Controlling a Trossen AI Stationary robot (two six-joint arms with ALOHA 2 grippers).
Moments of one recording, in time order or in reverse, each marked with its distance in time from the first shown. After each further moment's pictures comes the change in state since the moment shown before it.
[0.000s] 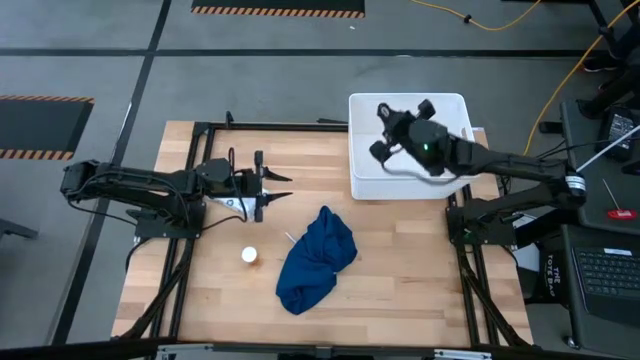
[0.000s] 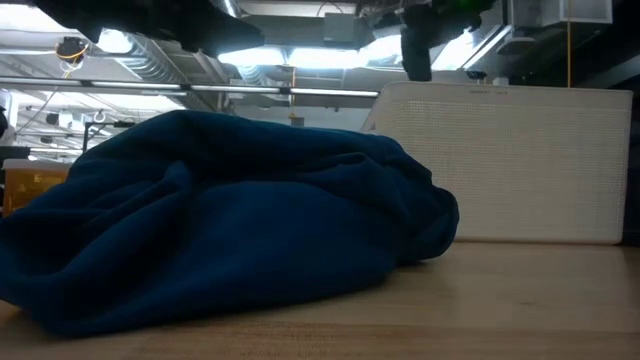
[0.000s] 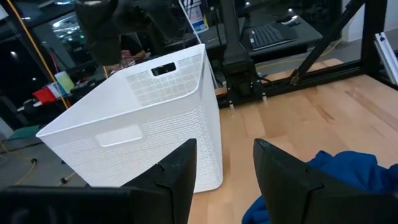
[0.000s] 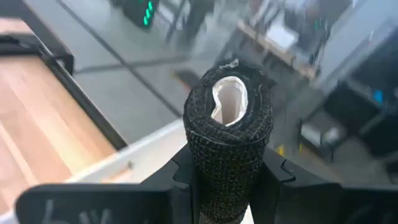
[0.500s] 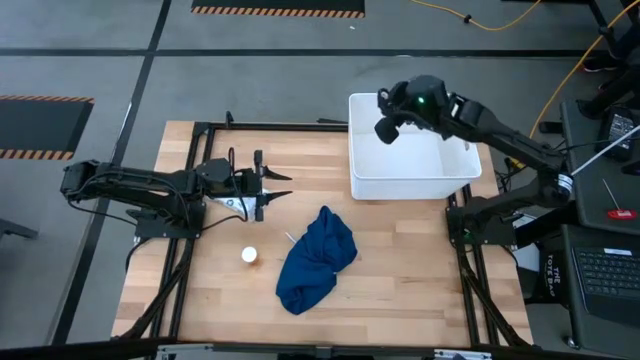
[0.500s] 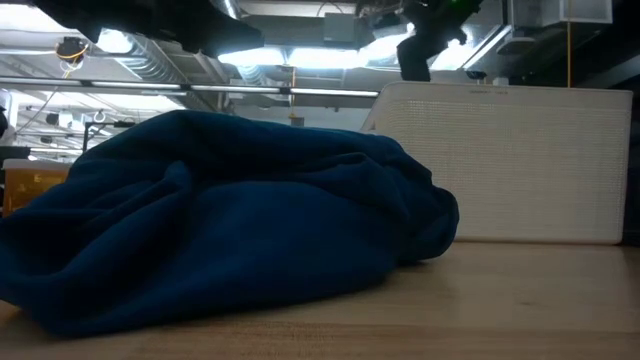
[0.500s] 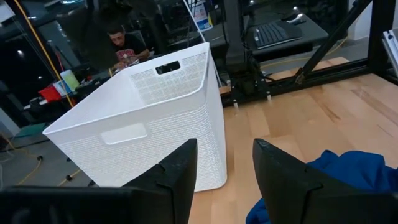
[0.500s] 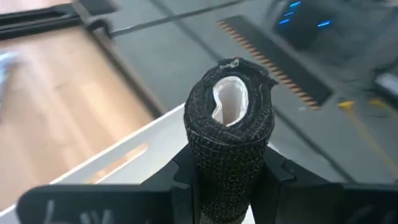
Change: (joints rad) left arm 0.000 0.000 0.000 0.000 -0.018 0.002; right arm -0.268 0.152 0.350 -0.441 -0.464 0.116
